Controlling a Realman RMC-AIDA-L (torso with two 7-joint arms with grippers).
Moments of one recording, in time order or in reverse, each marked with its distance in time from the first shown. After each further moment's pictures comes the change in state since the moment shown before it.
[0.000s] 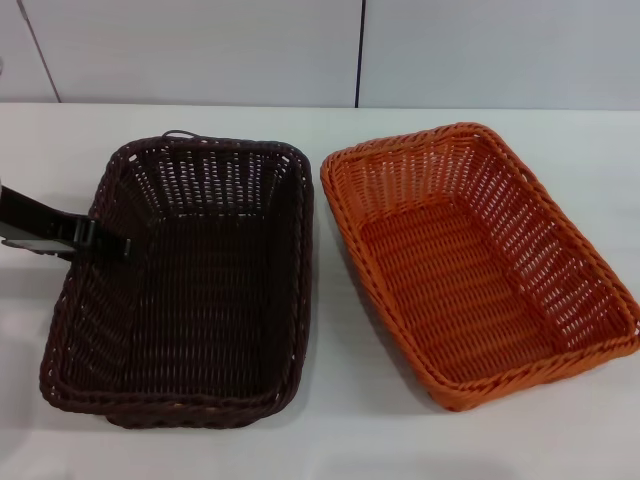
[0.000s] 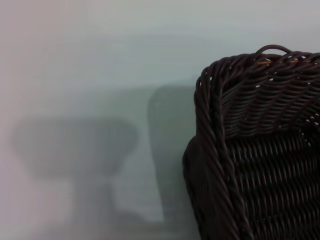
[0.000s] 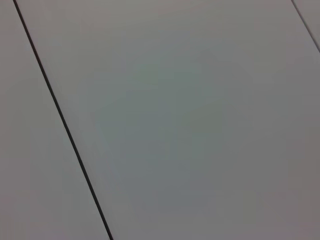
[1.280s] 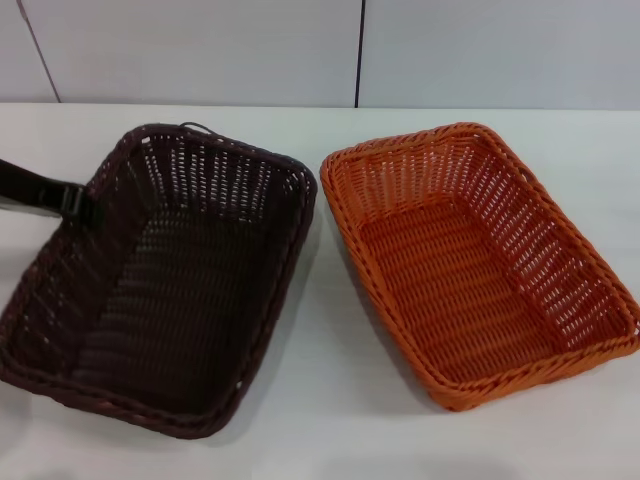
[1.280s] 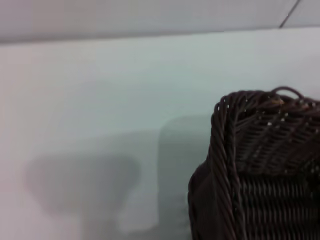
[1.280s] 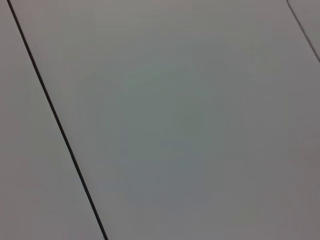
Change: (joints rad) left arm -0.004 0.008 -0.028 -0.060 -0.009 0.016 0.069; right arm -0.002 -0.001 0.008 0.004 0.000 0.000 0.000
